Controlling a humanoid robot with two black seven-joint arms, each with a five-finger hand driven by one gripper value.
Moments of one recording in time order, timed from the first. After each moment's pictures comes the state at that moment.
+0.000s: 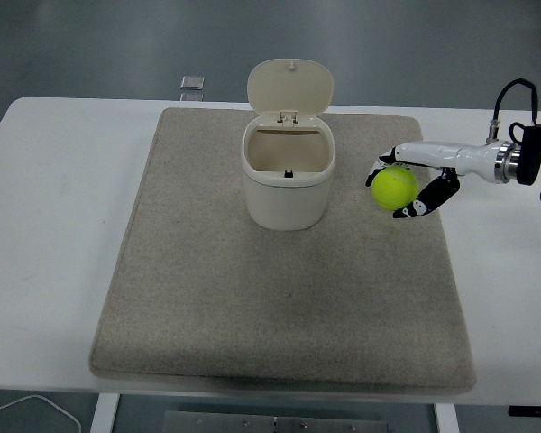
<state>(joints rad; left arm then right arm) 0.05 0.00 -0.04 -0.14 0.01 -0.07 -0.21 1.14 -0.58 0.15 0.94 -1.40 0.24 0.52</state>
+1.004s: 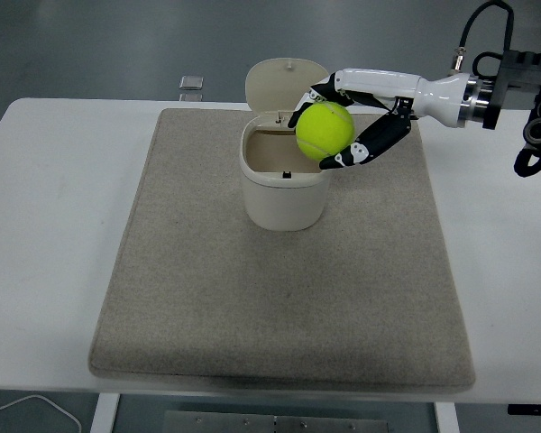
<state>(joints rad) 0.05 0.00 -0.04 -0.14 0.01 -0.07 -0.21 1.28 -0.49 0.21 1.11 -1.04 0.35 0.44</state>
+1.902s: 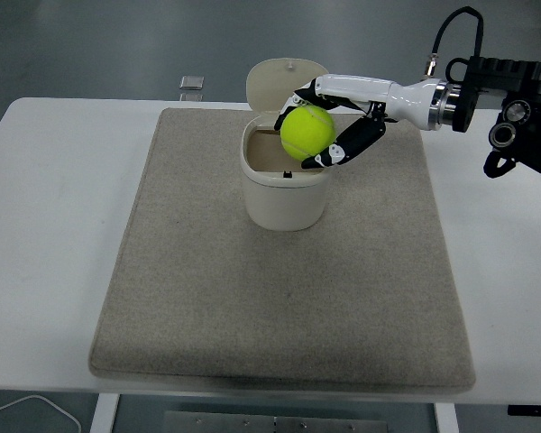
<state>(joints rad) 0.05 0.00 -0.04 -0.14 0.01 -0.07 -0.21 1.28 -0.42 0.20 1.07 -1.05 0.30 0.35</state>
